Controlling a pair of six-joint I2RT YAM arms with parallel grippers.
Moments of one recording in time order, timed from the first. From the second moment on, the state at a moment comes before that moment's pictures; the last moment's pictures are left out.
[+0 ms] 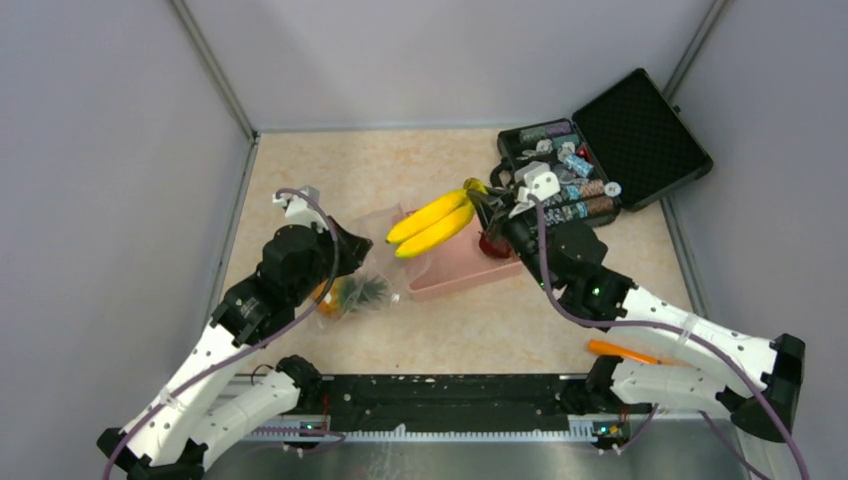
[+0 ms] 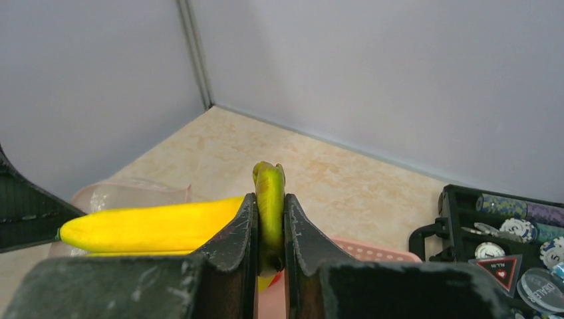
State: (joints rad) left arm -0.62 0.72 0.92 -0.58 -0.17 -0.77; right arm 0.98 0.97 0.90 0.28 0.42 -0.01
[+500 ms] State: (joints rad) left arm -0.62 0.74 0.94 -0.58 -0.15 -0.76; right arm 1.22 1.17 0.90 0.47 0.79 -0.39
